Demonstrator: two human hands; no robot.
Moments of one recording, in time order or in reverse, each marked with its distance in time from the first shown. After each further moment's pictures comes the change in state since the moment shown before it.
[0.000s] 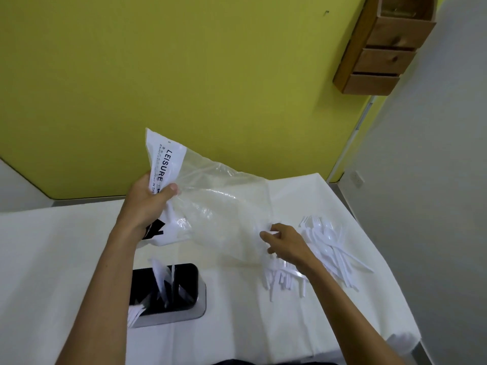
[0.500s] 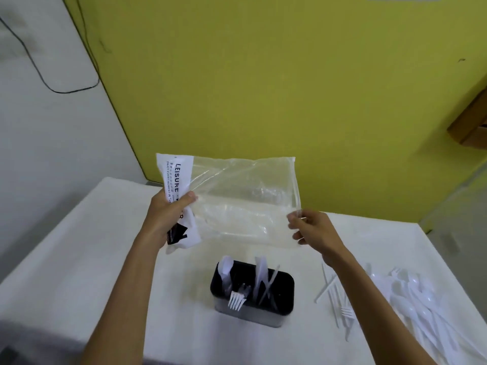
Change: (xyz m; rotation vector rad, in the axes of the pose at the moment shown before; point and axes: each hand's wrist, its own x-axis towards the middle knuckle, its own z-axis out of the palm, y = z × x) left_hand -0.040 -0.055 -0.180 -0.245 0.314 -0.137; right_hand -0.008 -0.153 0.098 0.137 -0.094 -0.288
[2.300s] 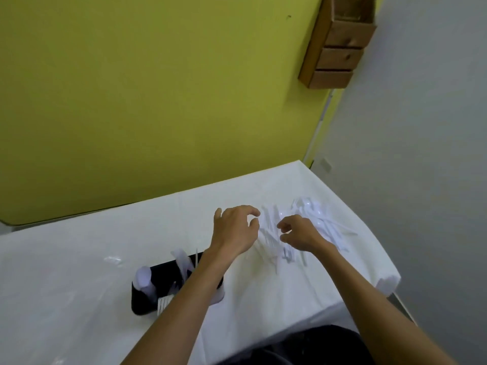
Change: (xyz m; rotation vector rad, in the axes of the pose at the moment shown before) left_hand -0.114 -0.037 0.245 0.834 -0.763 0.523; right_hand -0.081 0.132 -0.105 -0.599 0.181 0.296
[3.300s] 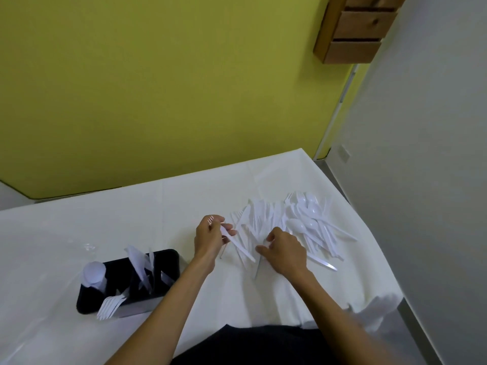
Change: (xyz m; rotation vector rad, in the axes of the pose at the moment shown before) left_hand 0.038 -0.036 0.110 -0.984 0.303 -0.667; right_hand 0.015 0.055 0.047 -0.010 0.082 0.038
